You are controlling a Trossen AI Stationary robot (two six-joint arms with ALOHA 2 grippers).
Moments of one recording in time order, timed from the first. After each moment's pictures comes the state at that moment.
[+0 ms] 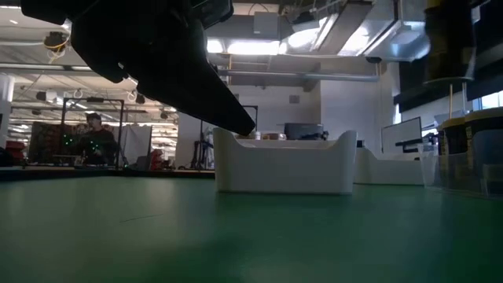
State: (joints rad) left arm -0.46 1.83 0.97 0.12 -0.48 -0.28; right arm 0.85 1.36 1.25 -1.53 0.87 1.35
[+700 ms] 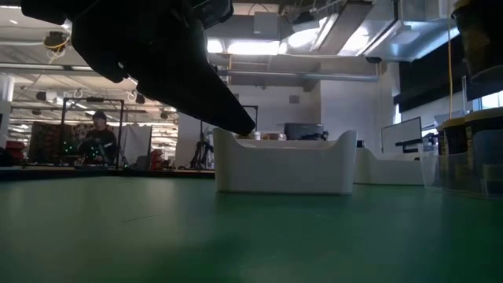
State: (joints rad) left arm -0.46 1.83 0.97 0.12 -0.48 -0.29; right arm 0.85 1.16 1.24 -1.57 0.66 1.38
